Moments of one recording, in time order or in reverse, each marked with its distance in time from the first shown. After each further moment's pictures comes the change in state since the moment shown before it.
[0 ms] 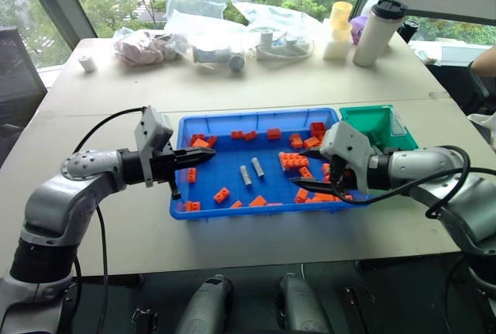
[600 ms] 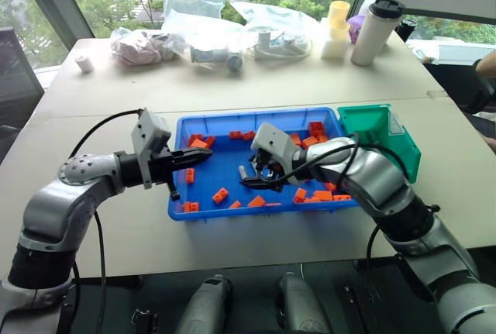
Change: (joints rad) left arm 0.047 -0.002 0.021 -0.026 0.017 -0.019 0.041; right arm -0.332 0.406 0.376 0.340 -0.154 0.181 -0.088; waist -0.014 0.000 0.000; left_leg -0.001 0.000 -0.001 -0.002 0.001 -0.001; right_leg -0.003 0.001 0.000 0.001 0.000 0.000
